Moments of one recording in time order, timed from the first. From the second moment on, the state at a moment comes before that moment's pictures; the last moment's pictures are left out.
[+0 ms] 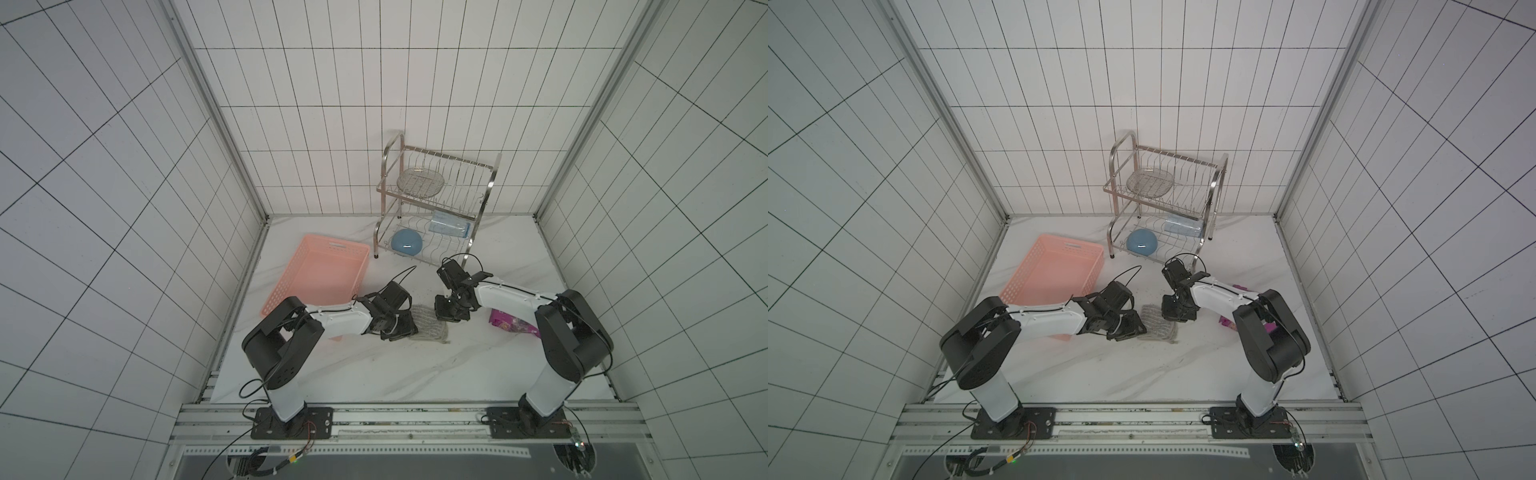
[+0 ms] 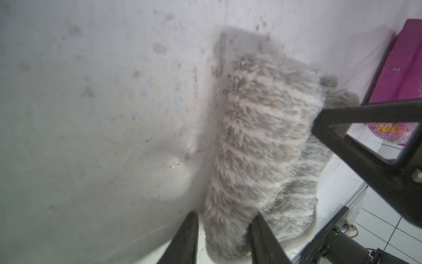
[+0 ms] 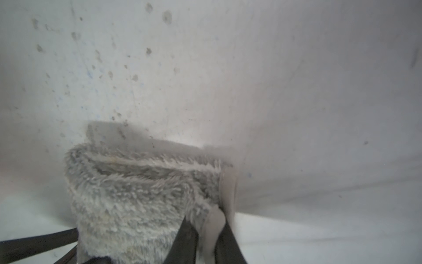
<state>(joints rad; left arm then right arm) -0.80 1.74 0.91 -0.21 0.32 -0.93 0.65 1.72 1.03 -0.63 -0.13 0.57</state>
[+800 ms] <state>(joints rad) -0.80 1.56 0.93 -0.29 0.24 -0.94 0.69 1.45 0.93 -0.60 -0.23 0.70</state>
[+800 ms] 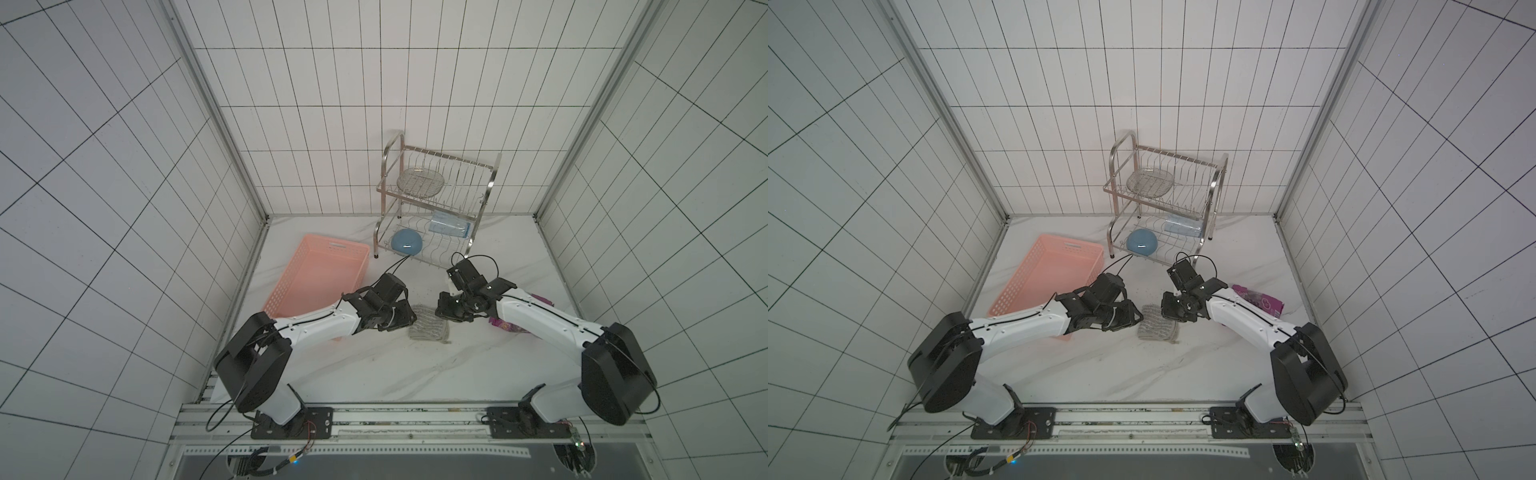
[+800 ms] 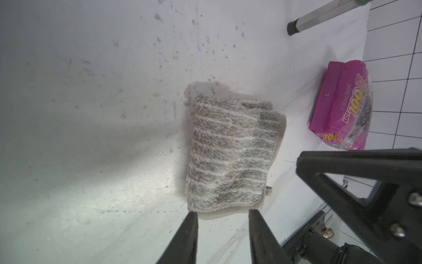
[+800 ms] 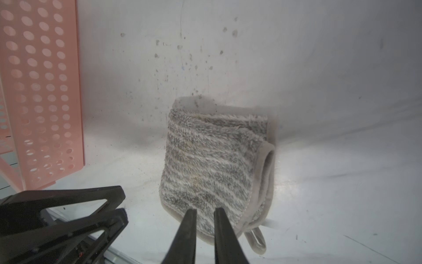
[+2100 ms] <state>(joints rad) -0.80 1.68 0.96 -0.16 0.32 -0.95 0.62 1.47 0.82 -0.48 -0.36 0.62</state>
